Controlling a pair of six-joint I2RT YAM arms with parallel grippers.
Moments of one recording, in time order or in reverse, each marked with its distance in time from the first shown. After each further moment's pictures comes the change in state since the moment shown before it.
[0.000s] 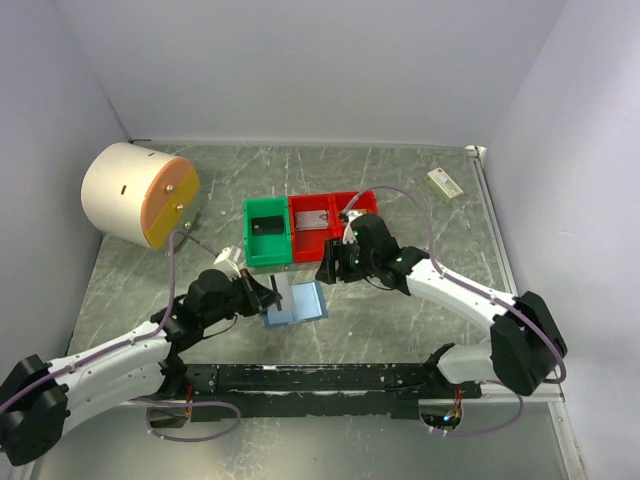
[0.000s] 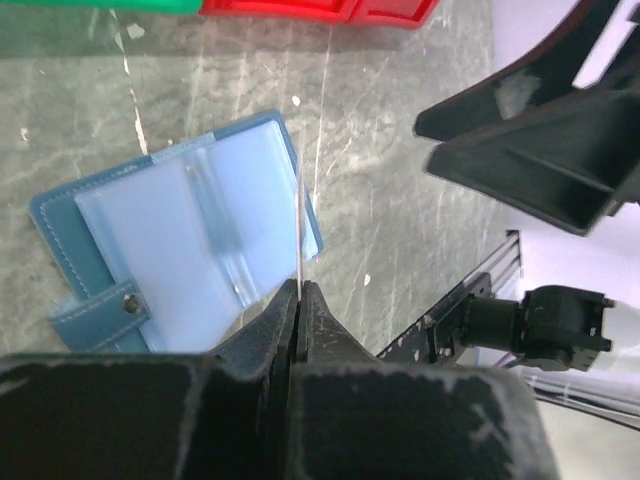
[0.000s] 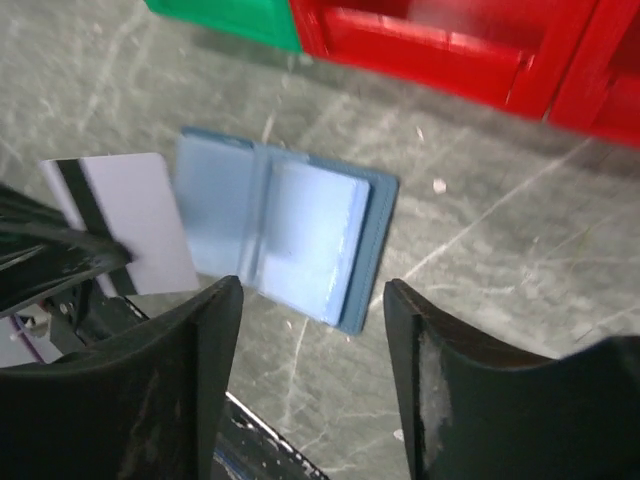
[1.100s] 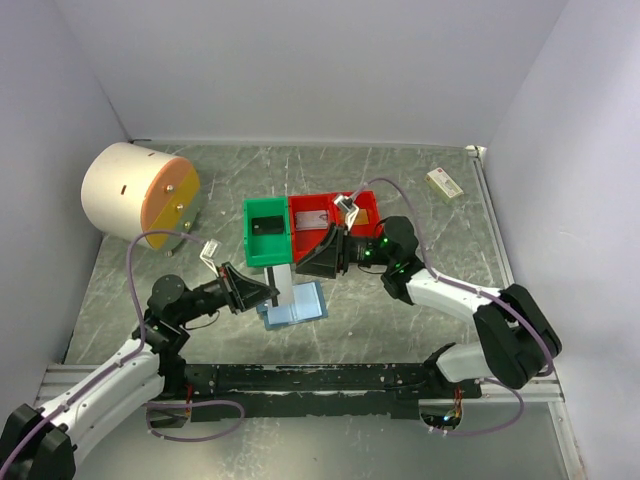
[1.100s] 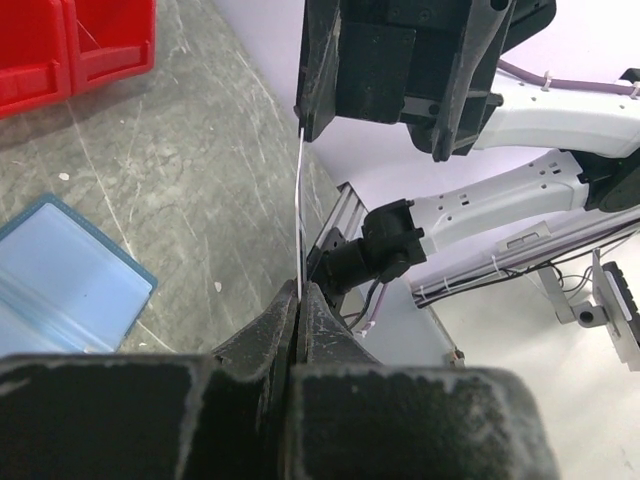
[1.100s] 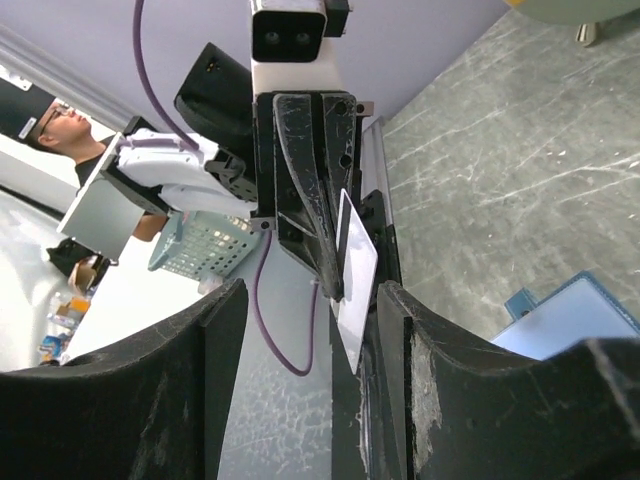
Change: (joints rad) left arm 0.292 -0.233 -0.122 0.377 0.598 0.034; right arm -0.081 0.014 -0.186 1.123 -0.708 0.444
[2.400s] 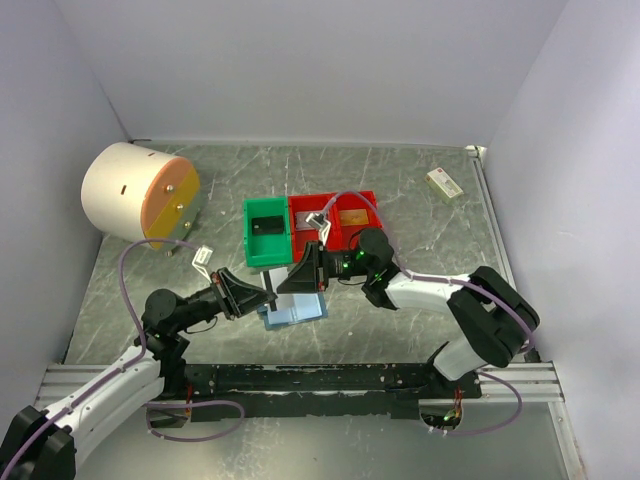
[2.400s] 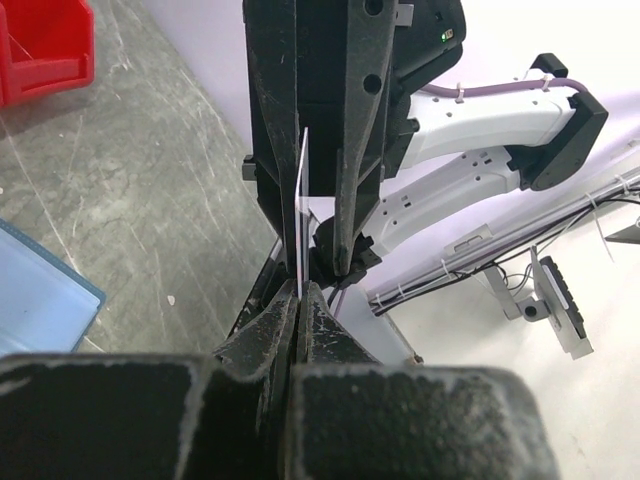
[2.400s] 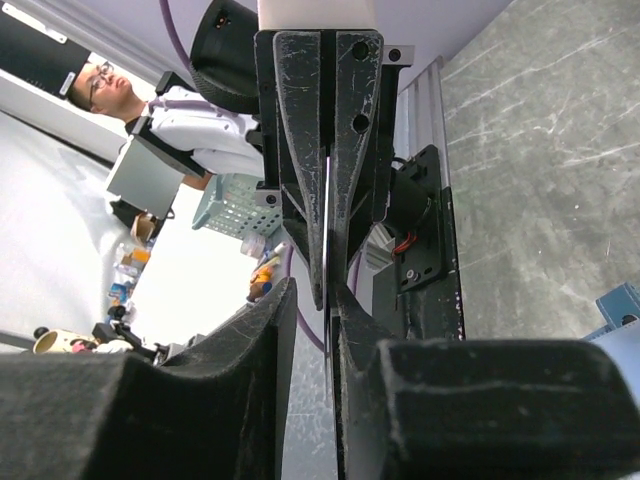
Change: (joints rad) left arm 0.000 -0.019 -0.101 0.233 0.020 -0.139; right arm 0.159 0.154 0.009 0.145 0.002 0.092
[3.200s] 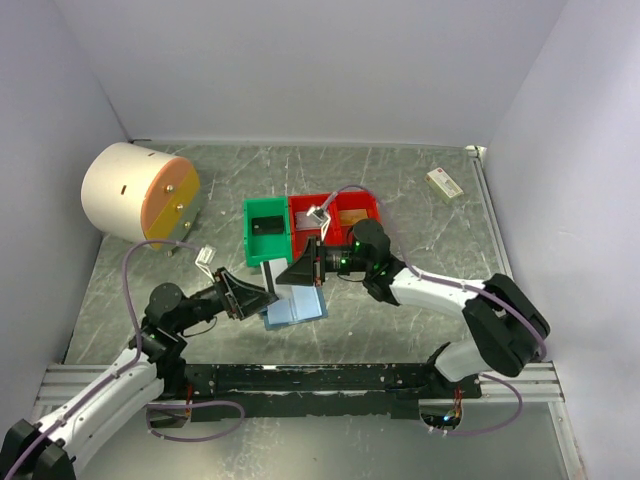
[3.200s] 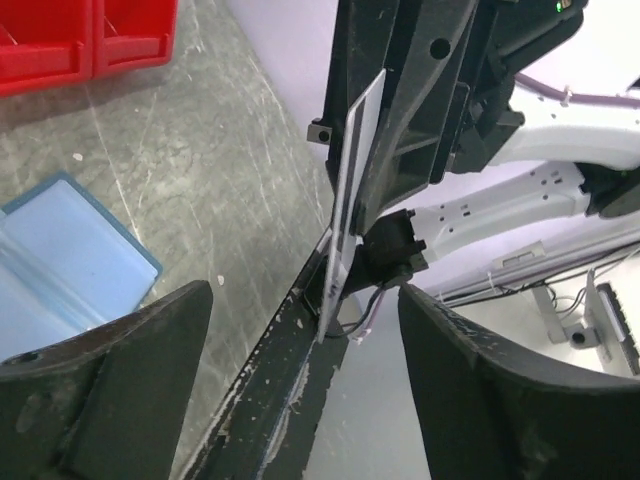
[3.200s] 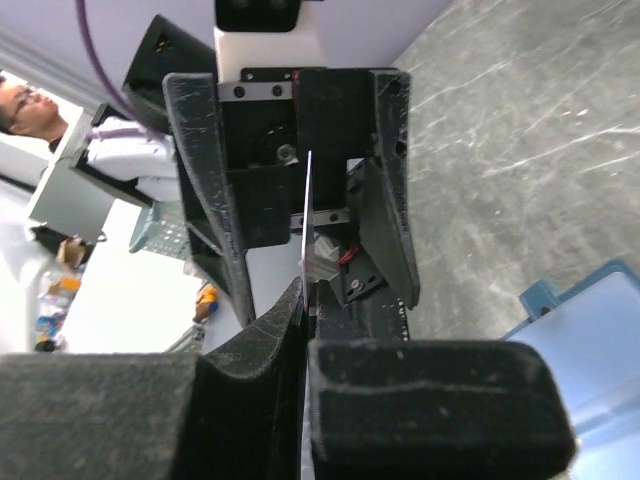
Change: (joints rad) left arm 0.000 -0.061 0.027 -0.222 -0.056 0.070; right arm 0.002 -0.053 0.056 -0.249 0.088 -0.161
